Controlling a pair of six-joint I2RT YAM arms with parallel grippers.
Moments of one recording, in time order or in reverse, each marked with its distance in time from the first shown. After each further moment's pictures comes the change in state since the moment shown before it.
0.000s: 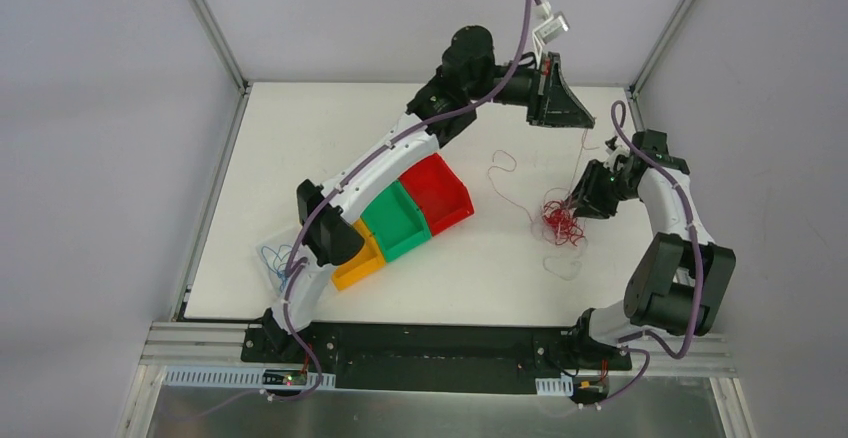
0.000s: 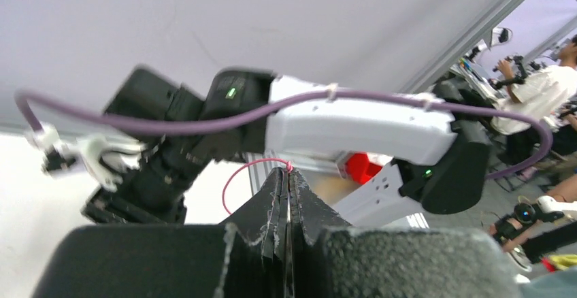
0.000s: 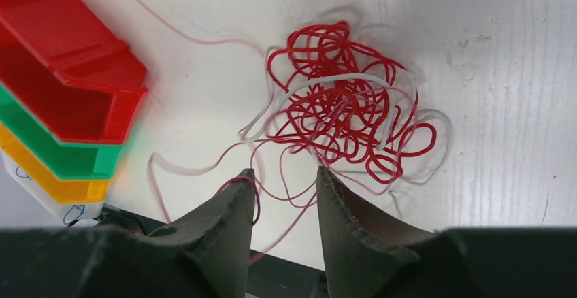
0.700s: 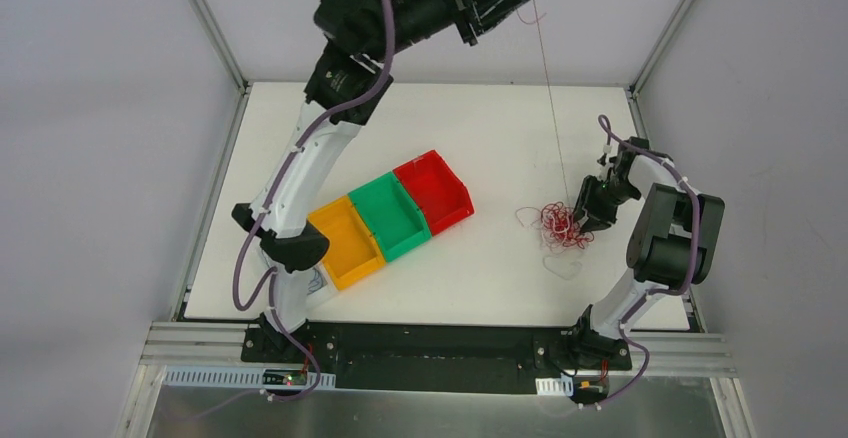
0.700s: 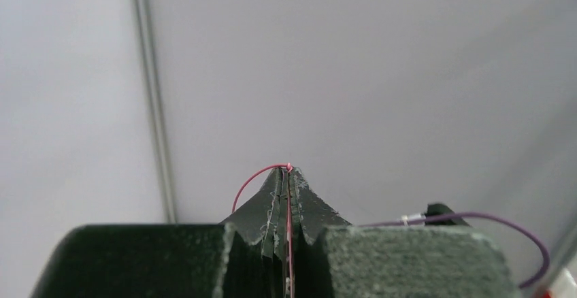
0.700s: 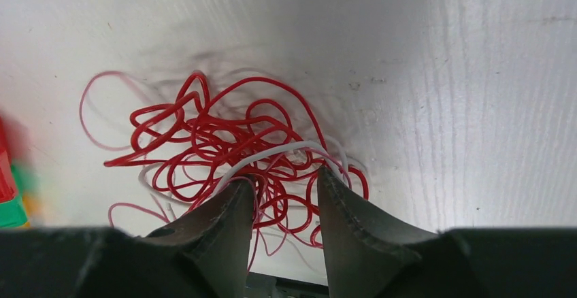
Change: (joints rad) left arm 0.132 -0.214 0.248 -0.166 -0.387 0.314; right arm -0.011 0.306 0.029 0.028 0.196 -0.054
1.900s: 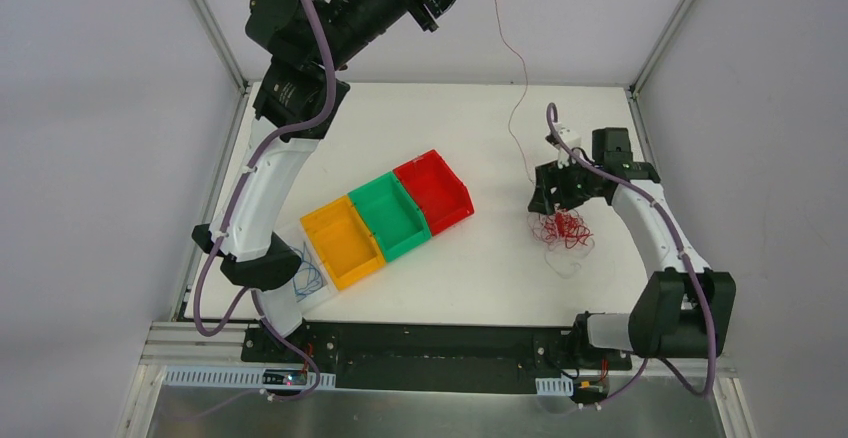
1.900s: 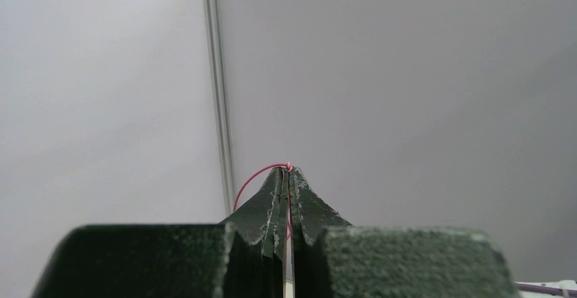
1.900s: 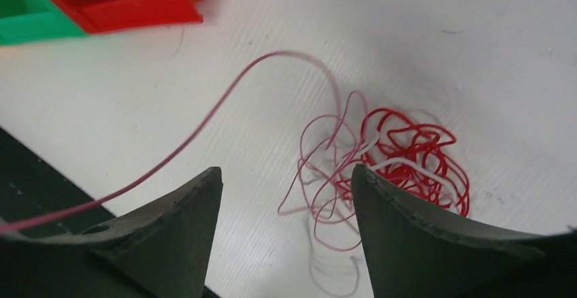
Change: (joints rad) left arm 0.006 -0.202 -0.108 0.016 -0.182 0.166; right arm 0.261 -0.456 -0.097 0.063 -0.270 -0.420
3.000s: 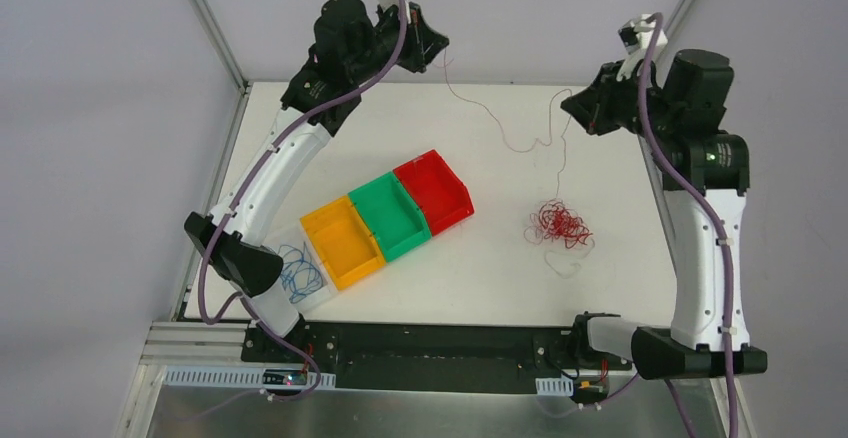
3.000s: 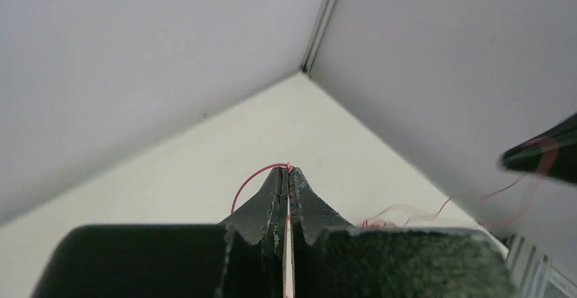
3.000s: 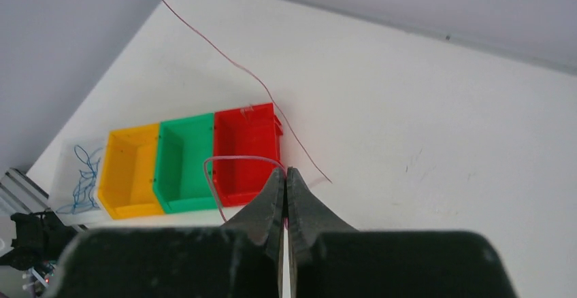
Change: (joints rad) left arm 0.161 -0.100 -0.512 -0.142 -0.103 0.008; right arm 0.052 -0.050 0.679 -0.070 0.024 0.339
